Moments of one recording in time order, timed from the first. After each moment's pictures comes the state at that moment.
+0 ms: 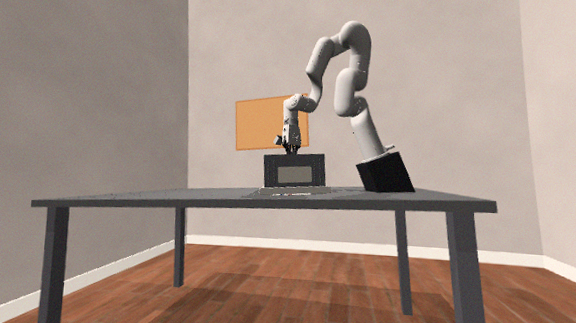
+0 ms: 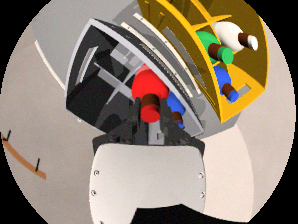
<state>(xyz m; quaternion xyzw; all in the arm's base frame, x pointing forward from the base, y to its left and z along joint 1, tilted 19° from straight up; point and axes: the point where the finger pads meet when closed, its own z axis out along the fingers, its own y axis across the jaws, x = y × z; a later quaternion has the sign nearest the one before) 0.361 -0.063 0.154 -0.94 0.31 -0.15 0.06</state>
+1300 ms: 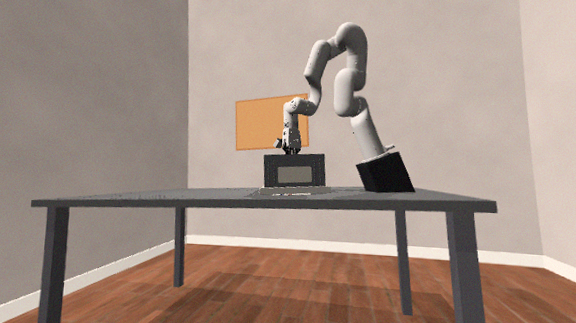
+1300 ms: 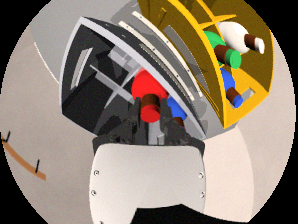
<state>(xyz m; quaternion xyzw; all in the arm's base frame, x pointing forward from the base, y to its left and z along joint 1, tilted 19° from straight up) 0.366 -0.063 0.139 -0.94 0.31 -0.15 0.06</state>
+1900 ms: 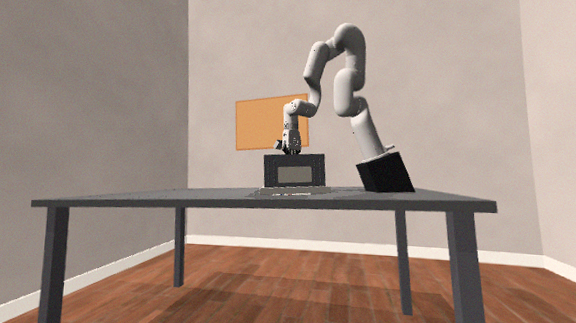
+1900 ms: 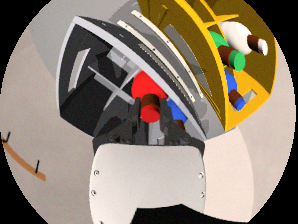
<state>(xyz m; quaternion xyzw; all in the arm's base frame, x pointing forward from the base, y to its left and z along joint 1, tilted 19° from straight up) 0.369 -0.063 0.132 -0.94 0.31 -0.15 0.06</state>
